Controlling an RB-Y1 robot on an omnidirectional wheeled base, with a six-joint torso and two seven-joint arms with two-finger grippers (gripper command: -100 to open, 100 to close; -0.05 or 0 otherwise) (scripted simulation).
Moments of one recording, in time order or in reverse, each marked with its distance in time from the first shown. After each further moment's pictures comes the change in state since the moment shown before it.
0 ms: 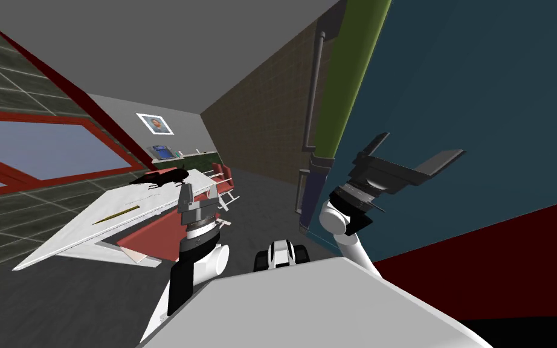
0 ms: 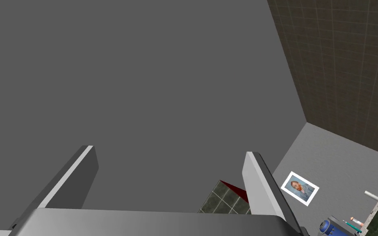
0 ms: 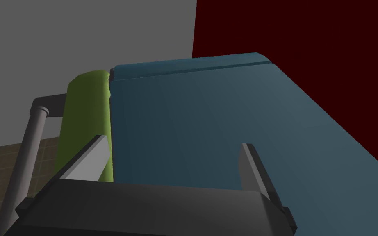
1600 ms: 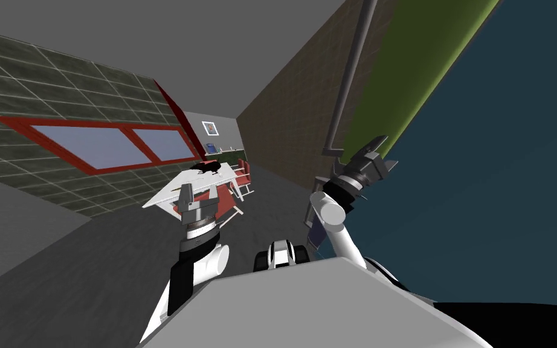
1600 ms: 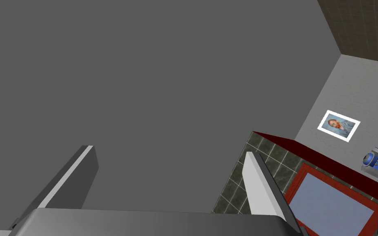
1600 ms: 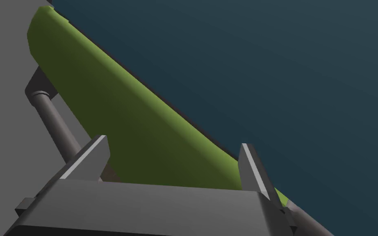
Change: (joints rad) left arm 0.000 0.000 0.000 0.000 0.000 0.000 0.000; right arm -0.201 0.022 0.074 0.027 -0.400 -0.180 -0.114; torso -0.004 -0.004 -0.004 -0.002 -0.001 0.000
